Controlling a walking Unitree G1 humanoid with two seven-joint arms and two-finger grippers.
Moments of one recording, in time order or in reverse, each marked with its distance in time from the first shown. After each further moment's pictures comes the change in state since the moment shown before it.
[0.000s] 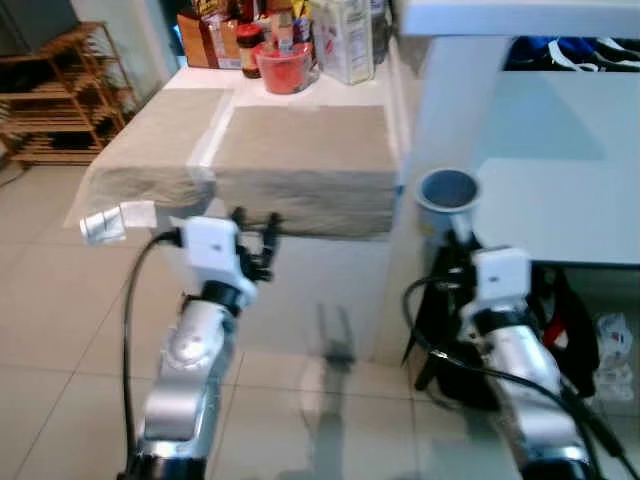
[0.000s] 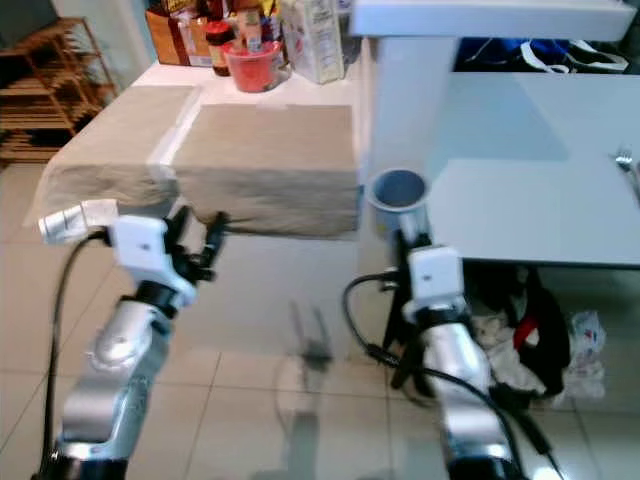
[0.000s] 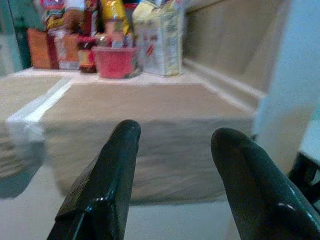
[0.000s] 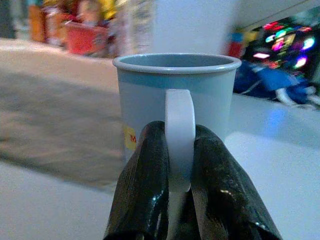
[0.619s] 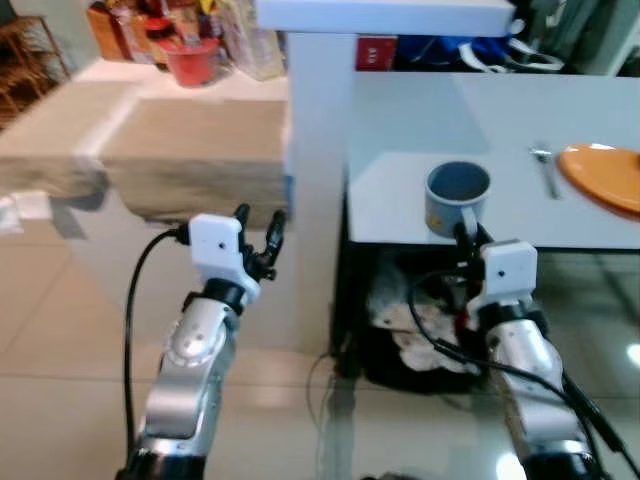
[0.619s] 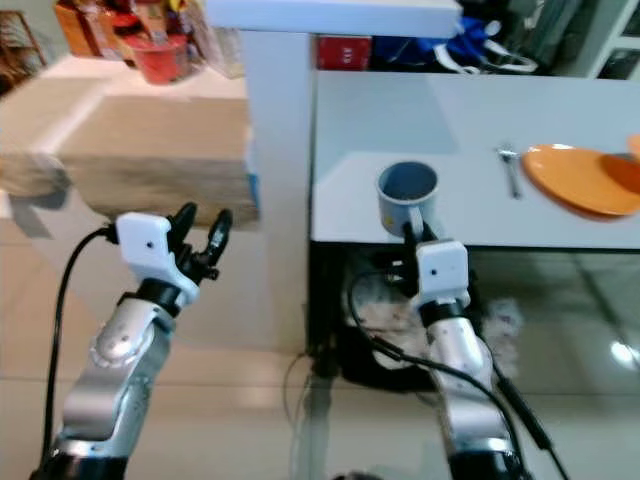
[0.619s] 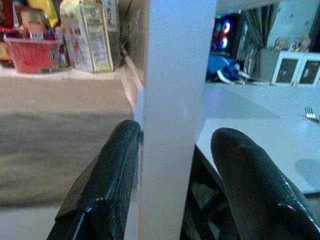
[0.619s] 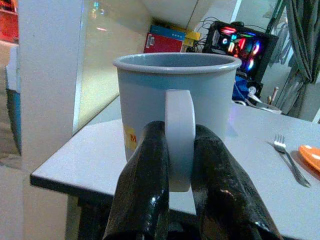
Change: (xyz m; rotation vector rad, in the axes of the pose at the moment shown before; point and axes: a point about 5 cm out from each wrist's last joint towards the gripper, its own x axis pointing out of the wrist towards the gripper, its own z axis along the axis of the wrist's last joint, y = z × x) left arm -0.001 0.004 -0.002 0.019 0.011 0.007; right arm 0.004 0.003 0.004 -0.001 -0.029 0.013
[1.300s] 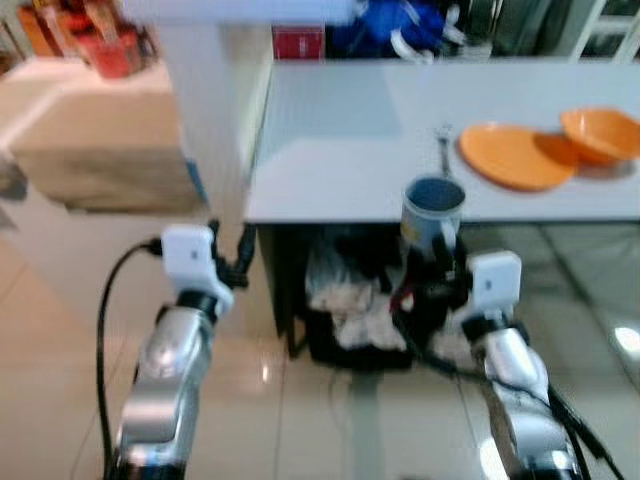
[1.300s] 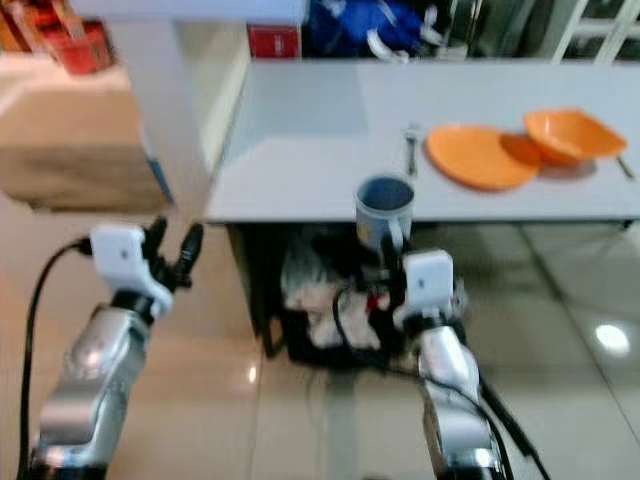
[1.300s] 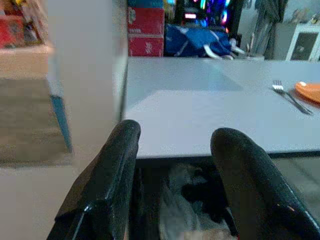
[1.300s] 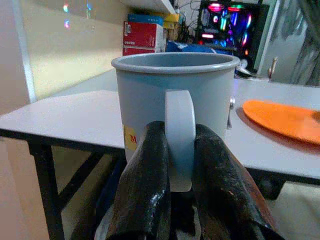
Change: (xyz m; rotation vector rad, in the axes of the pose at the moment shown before) left arm -0.009 0.021 -0.010 0.002 0.064 0.078; right arm -0.010 0.013 -0.005 0.103 0.032 0.061
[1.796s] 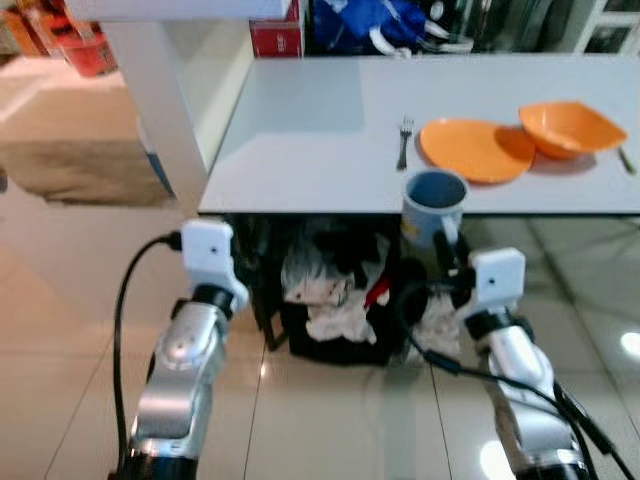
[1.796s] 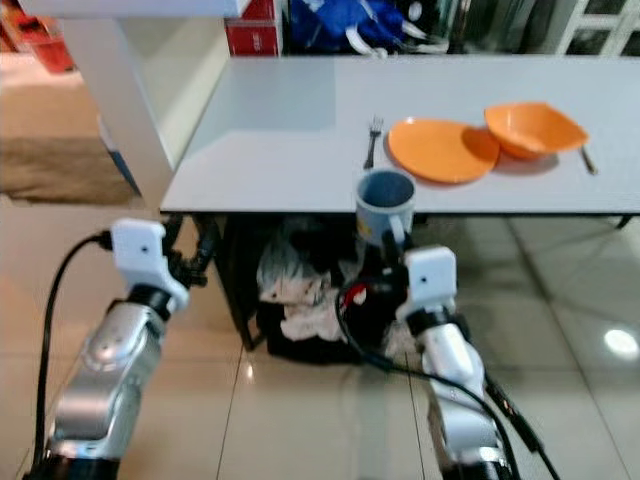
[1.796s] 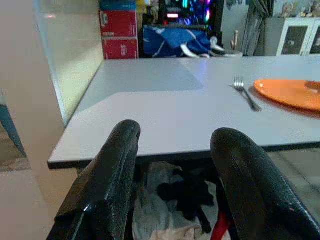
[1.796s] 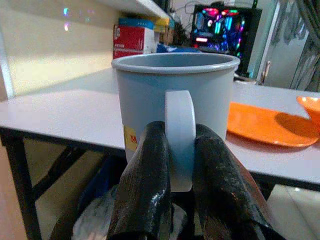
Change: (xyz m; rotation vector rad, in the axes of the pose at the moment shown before) left arm 0.006 -0.013 0.003 0.033 -0.005 -0.031; right arm 0.003 -0.005 0.005 -0.025 -0.016 0.008
